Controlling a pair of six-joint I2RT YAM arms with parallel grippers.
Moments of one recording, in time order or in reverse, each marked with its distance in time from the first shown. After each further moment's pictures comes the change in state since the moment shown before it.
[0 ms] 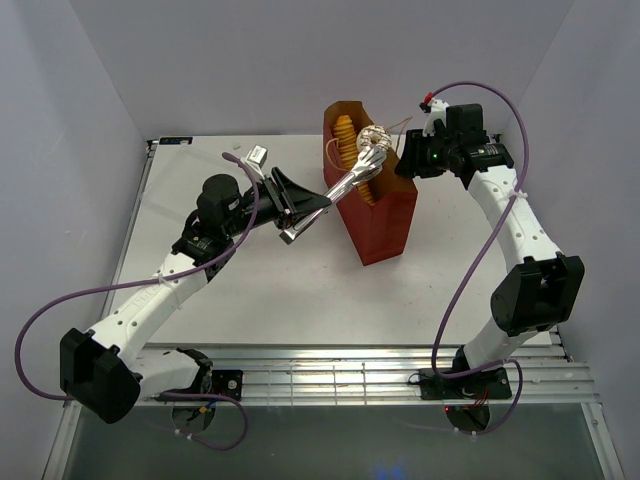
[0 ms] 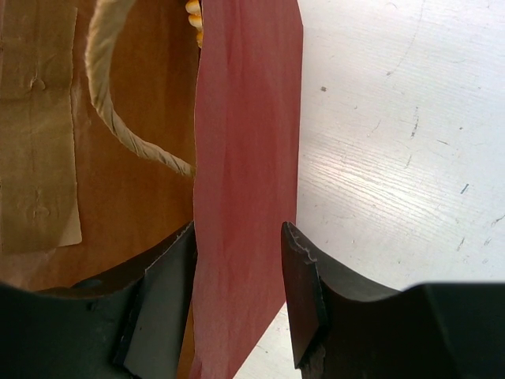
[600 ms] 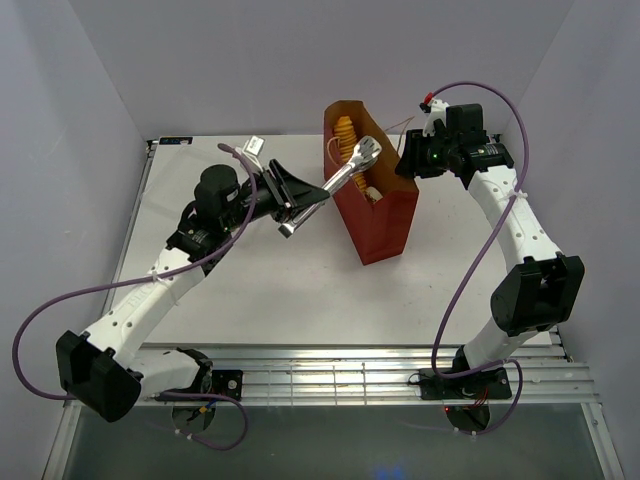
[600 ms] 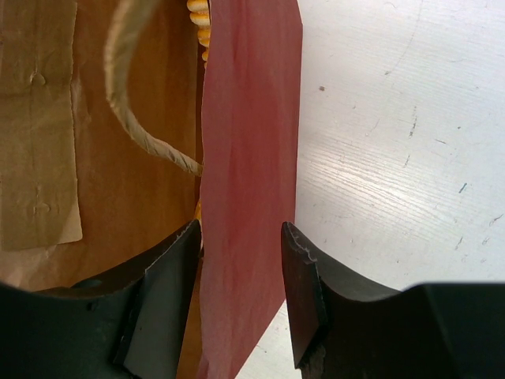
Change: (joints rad) left arm 0.000 0.008 0.051 -0.074 -0.039 0.060; right arm 0.000 0.000 0.000 -0.002 0.005 -0.002
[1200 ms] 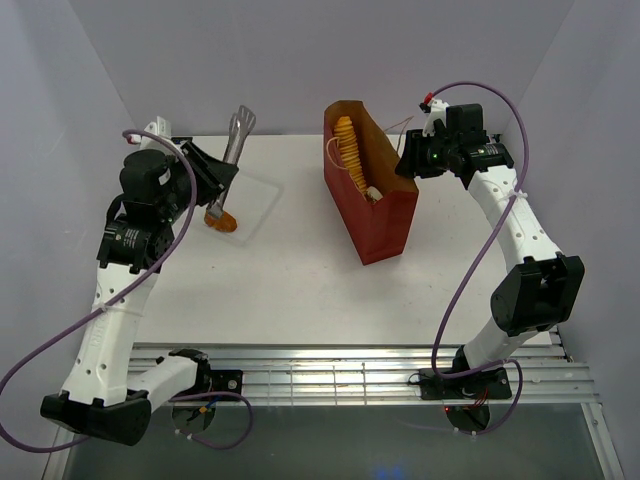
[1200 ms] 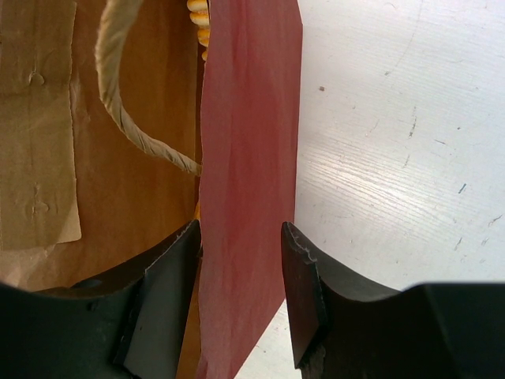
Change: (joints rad) left arm 0.320 -0.118 0.351 -0.585 -0.365 0.478; right arm 0.000 0.000 0.000 0.000 -0.001 -0.002
